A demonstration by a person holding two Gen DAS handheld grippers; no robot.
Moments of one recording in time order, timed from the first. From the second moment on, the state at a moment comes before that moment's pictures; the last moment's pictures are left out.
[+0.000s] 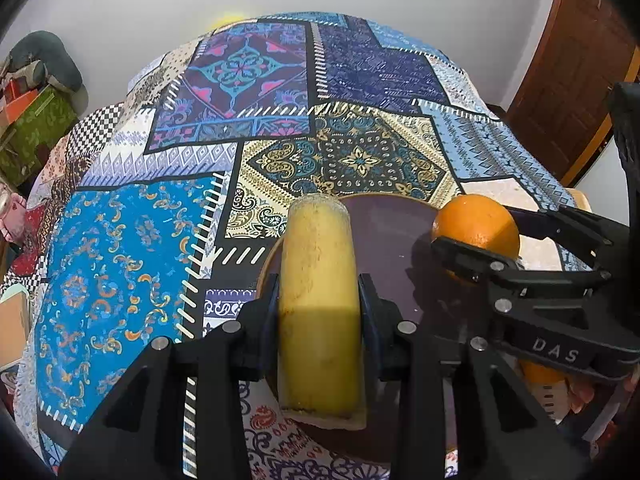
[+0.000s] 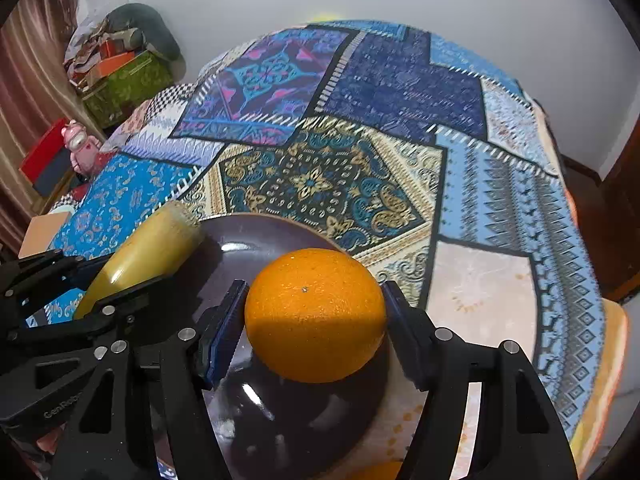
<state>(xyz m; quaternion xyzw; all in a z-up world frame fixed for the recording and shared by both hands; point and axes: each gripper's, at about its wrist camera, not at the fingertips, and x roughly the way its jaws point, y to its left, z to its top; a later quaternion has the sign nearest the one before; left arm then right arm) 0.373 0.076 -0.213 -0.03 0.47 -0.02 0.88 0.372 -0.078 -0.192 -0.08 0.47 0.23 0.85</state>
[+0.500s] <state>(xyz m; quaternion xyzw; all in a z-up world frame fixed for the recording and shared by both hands) 0.371 0.074 -0.213 -0.04 0.47 -0.04 0.88 0.370 -0.082 -0.199 -0.06 0.48 0.23 0.85</state>
